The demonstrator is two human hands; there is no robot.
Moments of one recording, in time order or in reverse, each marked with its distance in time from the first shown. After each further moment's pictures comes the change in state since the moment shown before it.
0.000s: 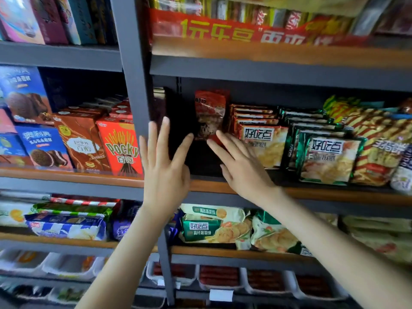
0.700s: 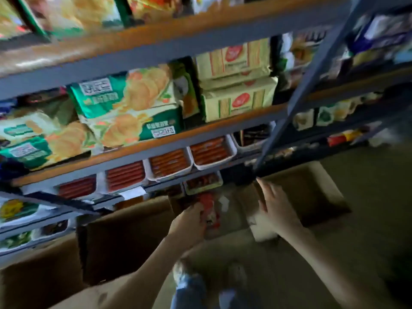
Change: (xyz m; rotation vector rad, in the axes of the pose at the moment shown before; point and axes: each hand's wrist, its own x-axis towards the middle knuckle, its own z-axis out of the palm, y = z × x) left_hand -0.344 0.404 0.126 -0.299 -1.618 -0.205; right_hand -0.610 0.121 -0.081 0.180 -0.552 1.015
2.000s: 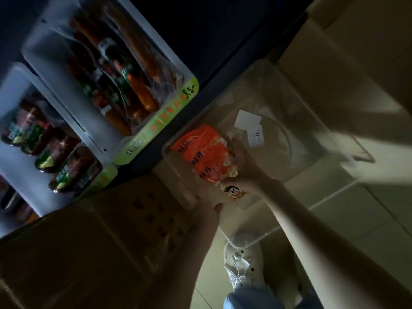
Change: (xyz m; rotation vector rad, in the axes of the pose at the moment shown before) left_hand 0.352 -0.222 0.481 0.372 -0.332 -0.408; right_hand 0.120 0.227 0.690 0.777 -0.422 0.480
